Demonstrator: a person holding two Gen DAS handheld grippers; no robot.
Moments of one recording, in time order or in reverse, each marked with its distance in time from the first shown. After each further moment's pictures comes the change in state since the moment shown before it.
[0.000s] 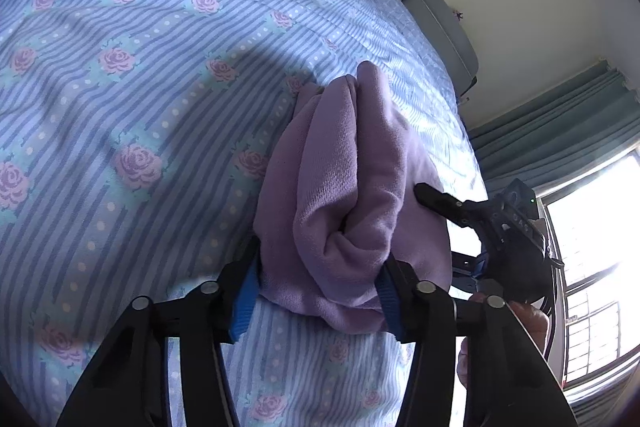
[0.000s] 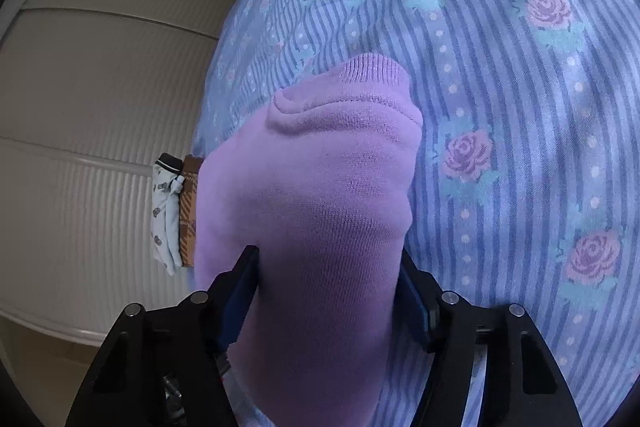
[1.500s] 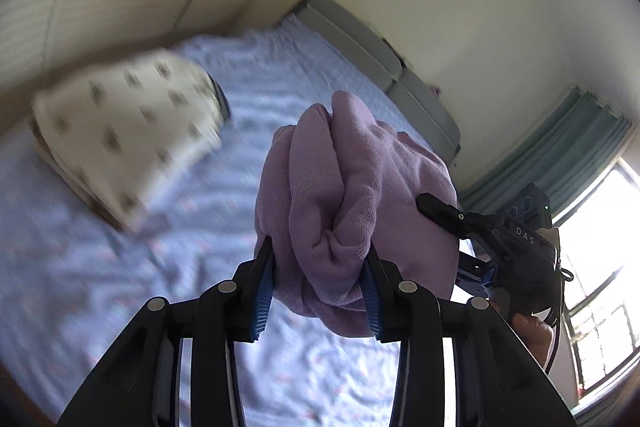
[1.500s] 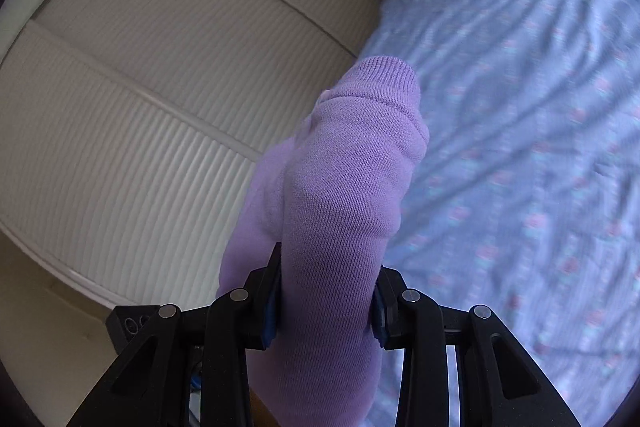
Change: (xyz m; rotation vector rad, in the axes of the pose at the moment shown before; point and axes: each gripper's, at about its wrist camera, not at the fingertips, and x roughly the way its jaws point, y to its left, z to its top) left arm -0.264 0.033 0.123 0.100 -0.312 0.026; right arm 0.050 0.314 -0.050 -0.326 -0.079 0.158
